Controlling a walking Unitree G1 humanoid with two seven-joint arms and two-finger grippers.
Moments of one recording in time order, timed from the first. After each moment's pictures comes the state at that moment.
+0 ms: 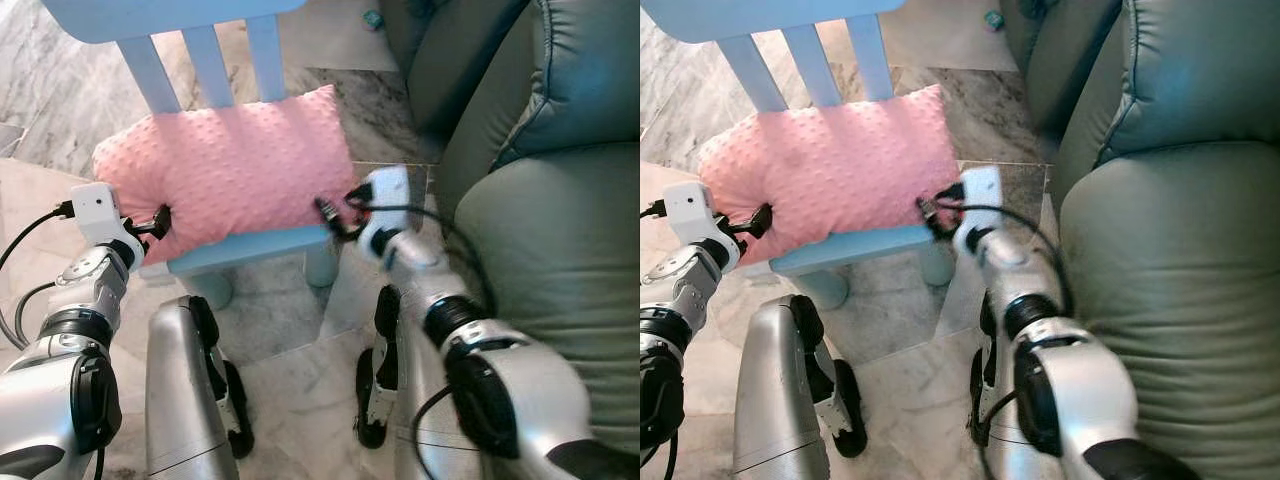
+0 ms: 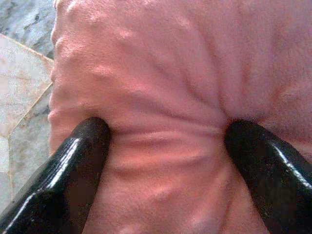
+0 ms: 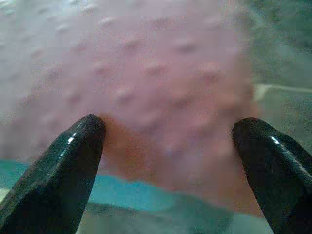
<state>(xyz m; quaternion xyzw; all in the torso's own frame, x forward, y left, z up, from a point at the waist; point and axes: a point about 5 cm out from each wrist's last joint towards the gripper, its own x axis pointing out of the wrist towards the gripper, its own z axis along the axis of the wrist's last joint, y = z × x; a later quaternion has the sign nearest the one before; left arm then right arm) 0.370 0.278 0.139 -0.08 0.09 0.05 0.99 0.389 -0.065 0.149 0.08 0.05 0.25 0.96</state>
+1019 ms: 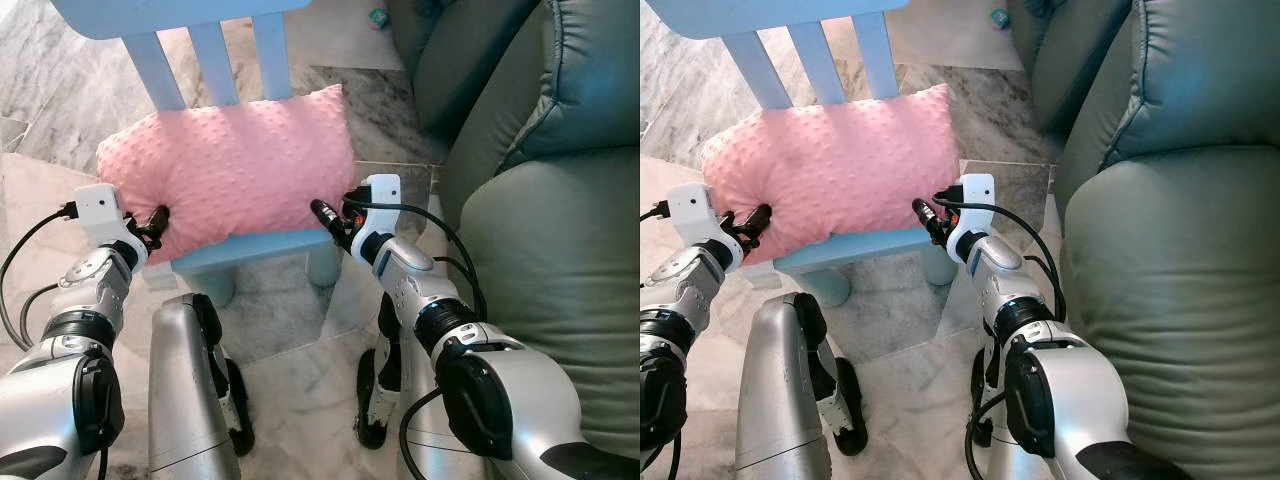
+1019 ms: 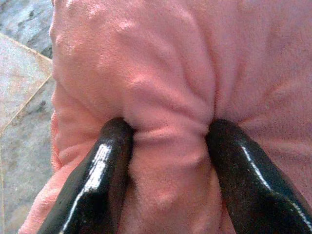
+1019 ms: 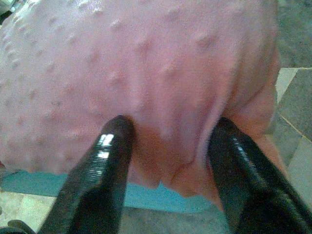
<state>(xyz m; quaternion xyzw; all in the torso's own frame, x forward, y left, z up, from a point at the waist) 0.370 0.274 0.138 -0.09 0.09 0.04 0.99 0.387 -0.058 0.146 0.13 0.07 0.26 0.95</state>
